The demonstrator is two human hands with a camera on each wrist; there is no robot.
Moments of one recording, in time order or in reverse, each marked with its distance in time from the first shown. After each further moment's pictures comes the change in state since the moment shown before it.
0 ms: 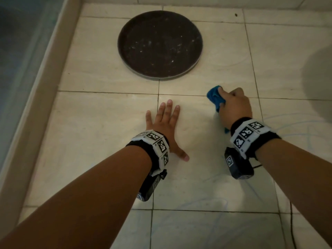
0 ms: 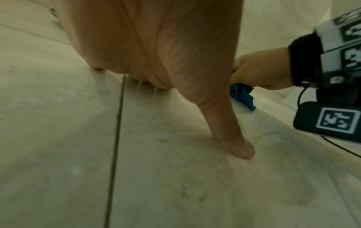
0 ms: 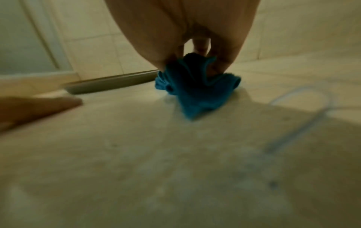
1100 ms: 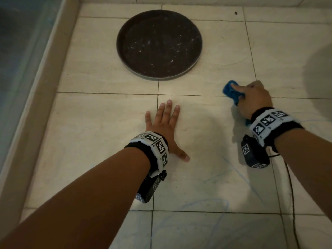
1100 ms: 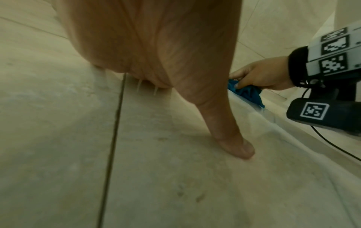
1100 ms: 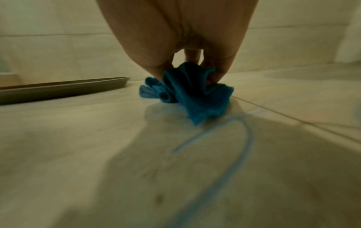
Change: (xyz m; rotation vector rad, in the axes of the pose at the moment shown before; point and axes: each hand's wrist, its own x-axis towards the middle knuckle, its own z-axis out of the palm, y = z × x) left_hand 0.000 0.001 -0.001 -0.013 -0.008 0.003; right_hand 0.035 0.051 -0.015 -0.051 0.004 0.024
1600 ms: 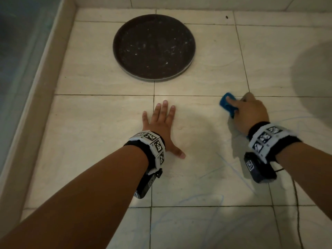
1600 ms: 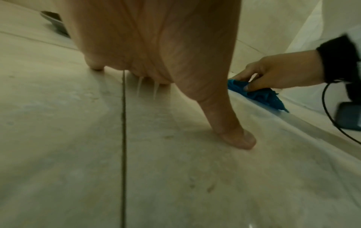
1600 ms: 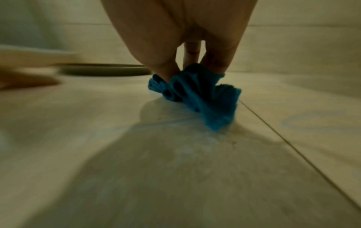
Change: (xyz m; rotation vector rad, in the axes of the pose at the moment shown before) left_hand -0.003 0.001 -0.002 0.032 0.022 0.005; right_hand -0.046 0.004 -0.009 -0.157 -0.065 -0.013
